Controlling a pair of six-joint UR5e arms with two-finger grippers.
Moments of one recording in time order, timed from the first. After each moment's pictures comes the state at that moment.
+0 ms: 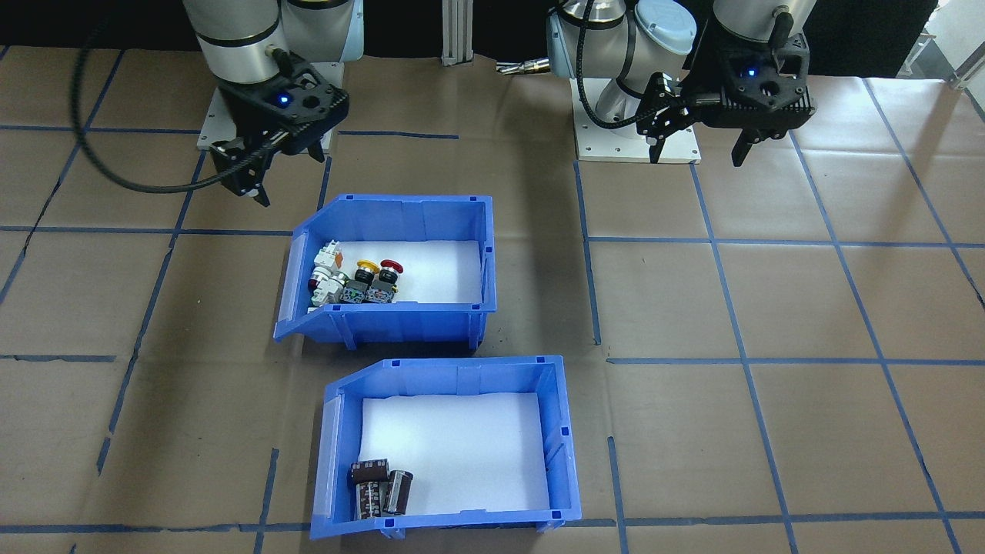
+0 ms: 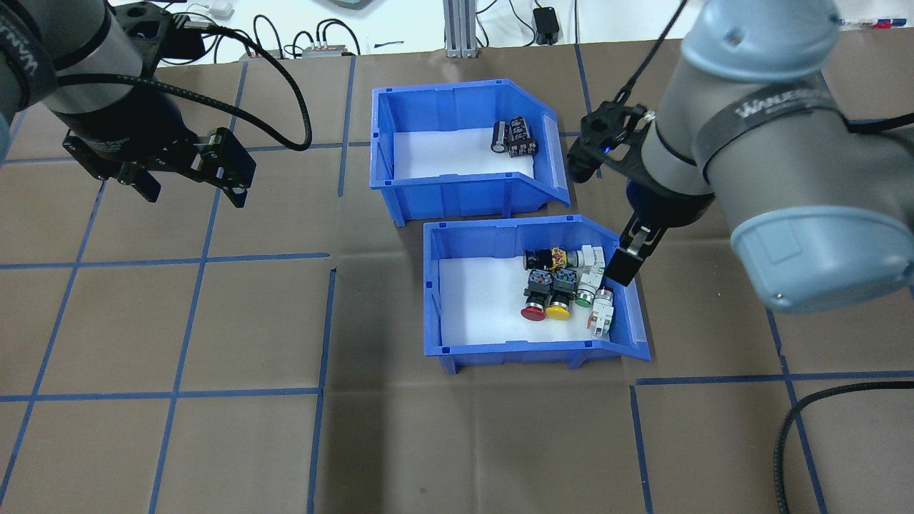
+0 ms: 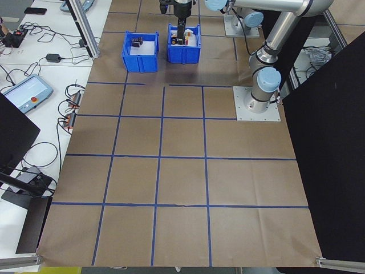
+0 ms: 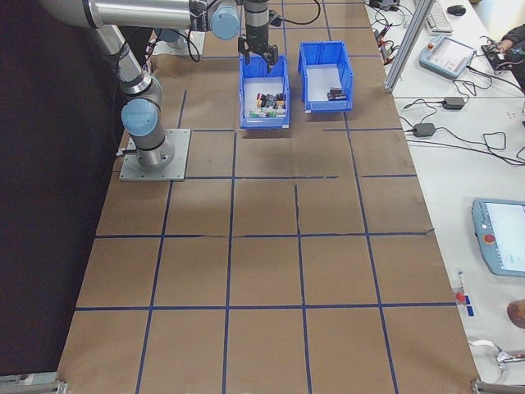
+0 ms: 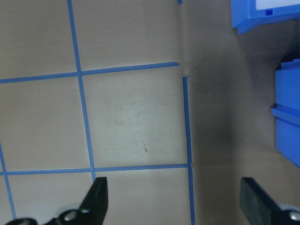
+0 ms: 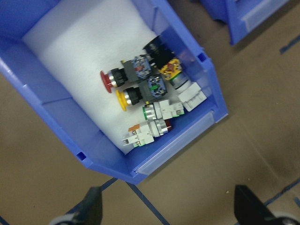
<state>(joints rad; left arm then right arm) -1.54 -1.47 -1.60 -1.63 1.64 0.11 1.64 -1.71 1.83 -1.74 -1.58 -0.75</state>
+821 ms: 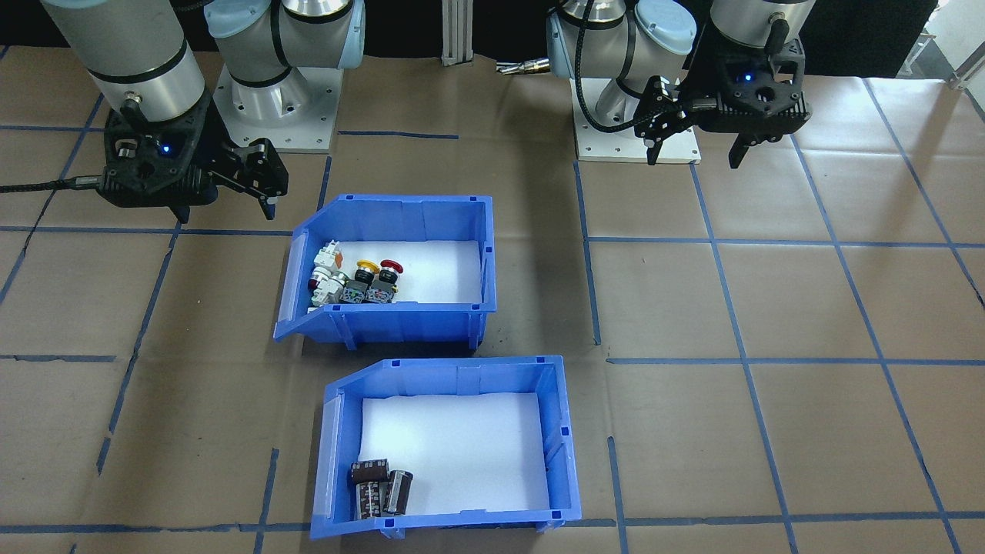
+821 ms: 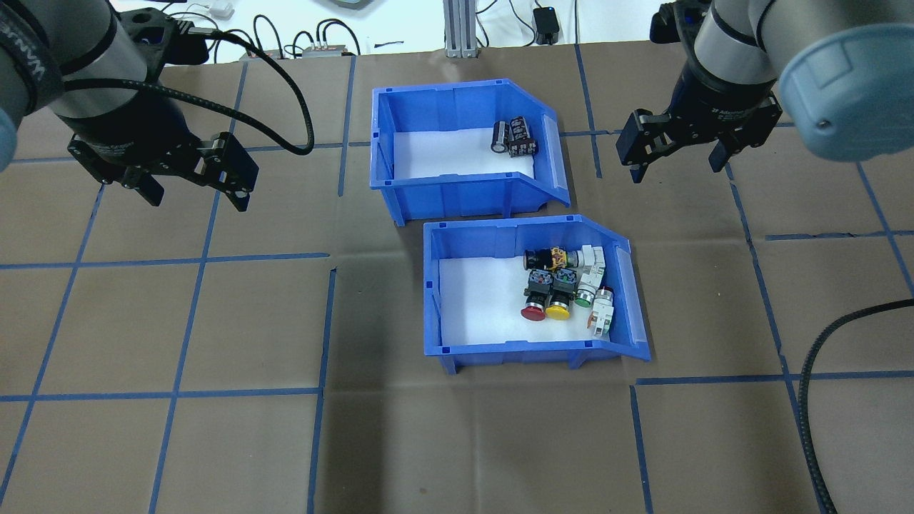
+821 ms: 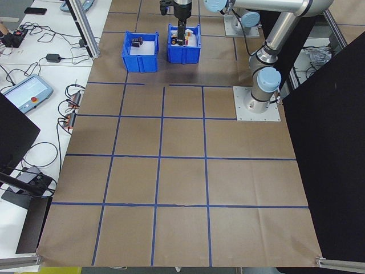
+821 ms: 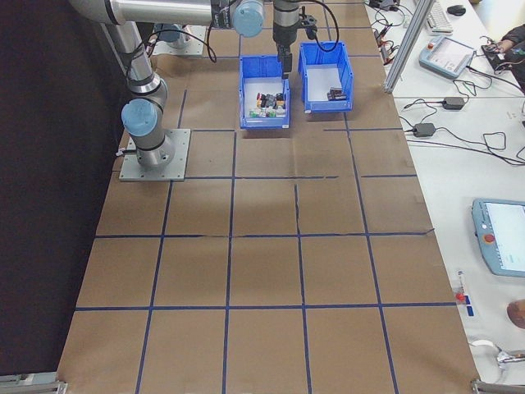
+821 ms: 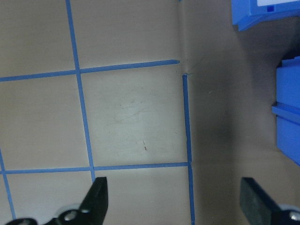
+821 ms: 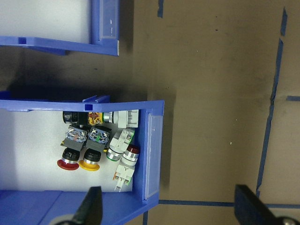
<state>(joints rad) -1.54 -1.47 -1.61 -1.63 1.64 0.11 1.57 -1.55 1.62 -1.63 -1.60 -0.04</state>
